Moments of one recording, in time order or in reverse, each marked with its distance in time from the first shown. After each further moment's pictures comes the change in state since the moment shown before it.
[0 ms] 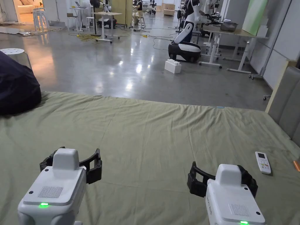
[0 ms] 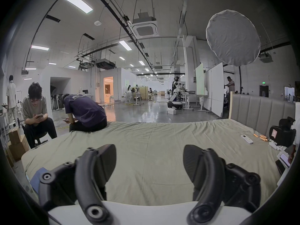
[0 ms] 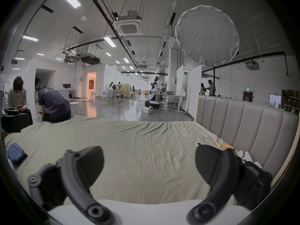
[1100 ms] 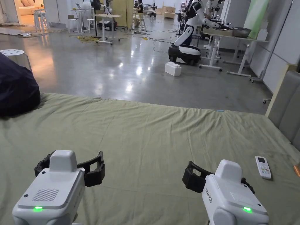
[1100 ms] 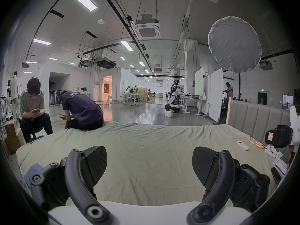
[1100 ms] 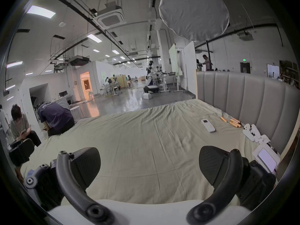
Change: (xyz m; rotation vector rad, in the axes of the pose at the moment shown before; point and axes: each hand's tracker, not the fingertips) left arm -0.001 0.002 -0.005 0.013 -0.030 0.060; right arm -0.001 0.026 -0.016 -0.209 0.001 -0.238
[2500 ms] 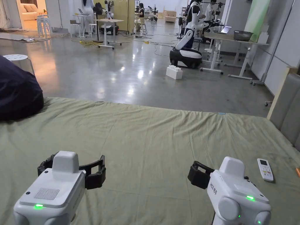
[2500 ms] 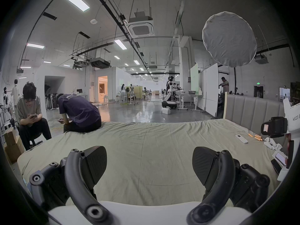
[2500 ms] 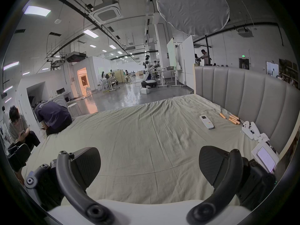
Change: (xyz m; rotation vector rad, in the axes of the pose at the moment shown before) left arm -0.009 0.004 0.000 -0.020 -0.038 -0.055; right arm 0.008 0.007 -0.015 -0.051 -0.014 -0.009
